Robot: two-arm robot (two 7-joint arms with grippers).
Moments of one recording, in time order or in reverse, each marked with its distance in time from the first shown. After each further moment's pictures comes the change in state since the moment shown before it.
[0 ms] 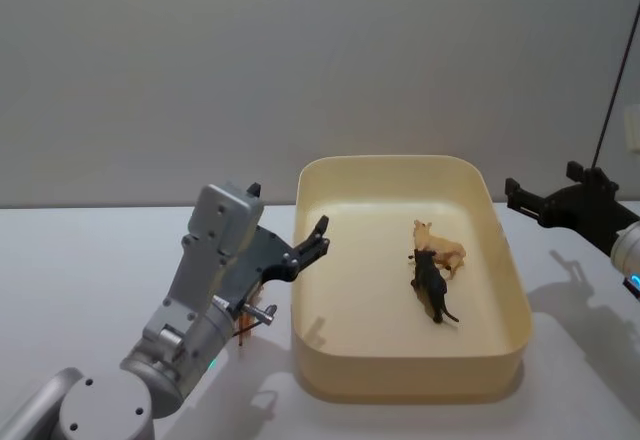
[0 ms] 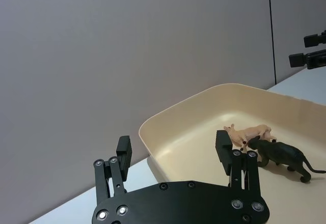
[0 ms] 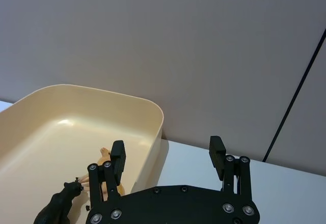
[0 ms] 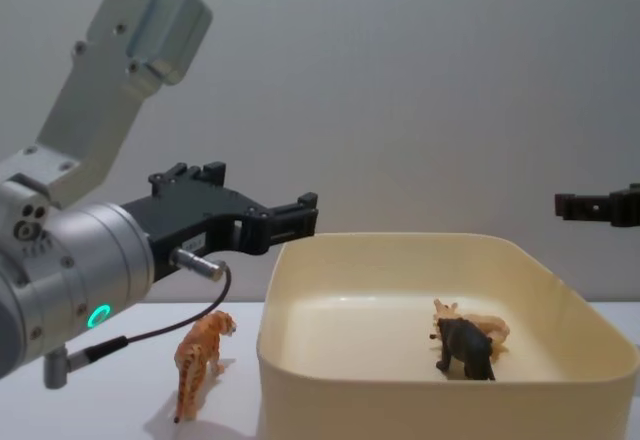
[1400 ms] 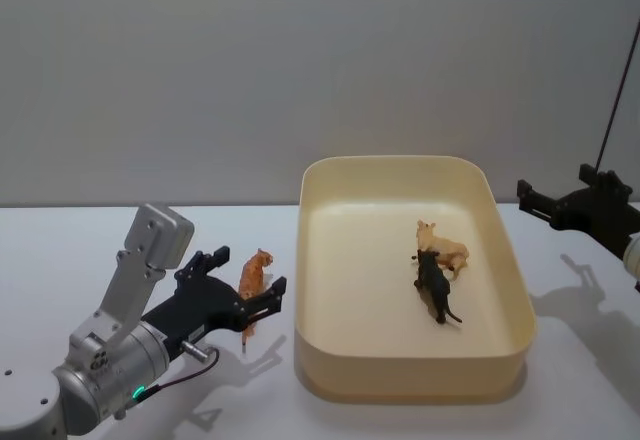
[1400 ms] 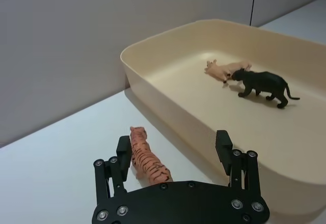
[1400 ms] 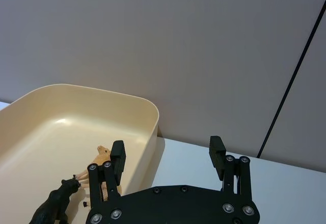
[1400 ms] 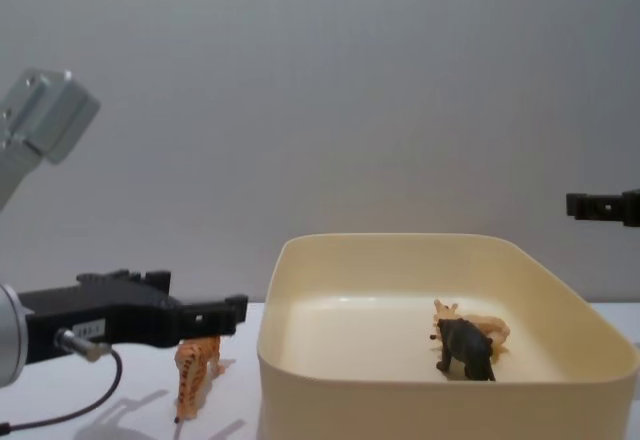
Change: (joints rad) left arm 0.027 0.129 -0.093 0.061 -0.234 0.135 -0.268; right arm -0.020 0.013 0.011 -0.026 0.014 0.011 -0.010
